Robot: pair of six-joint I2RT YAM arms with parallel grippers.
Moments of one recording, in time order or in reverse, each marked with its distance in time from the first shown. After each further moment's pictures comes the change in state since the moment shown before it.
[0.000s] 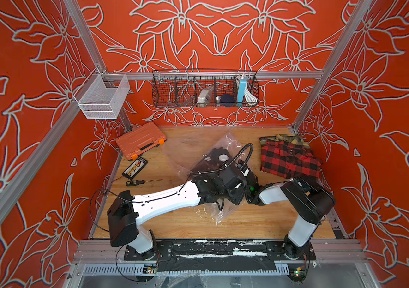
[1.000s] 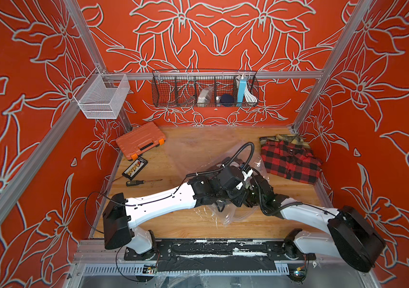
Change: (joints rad) left arm -0.020 -0.047 0.002 0.047 0.066 0.020; right arm 0.058 -0.525 -0.192 -0.500 0.042 0.077
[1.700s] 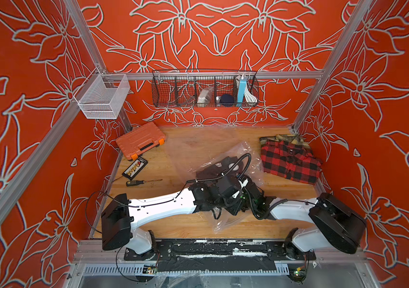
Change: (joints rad) left arm -0.022 -0.024 -0.150 0.031 0.033 -0.069; right arm 0.130 0.216 0.042 0.172 0.050 0.036
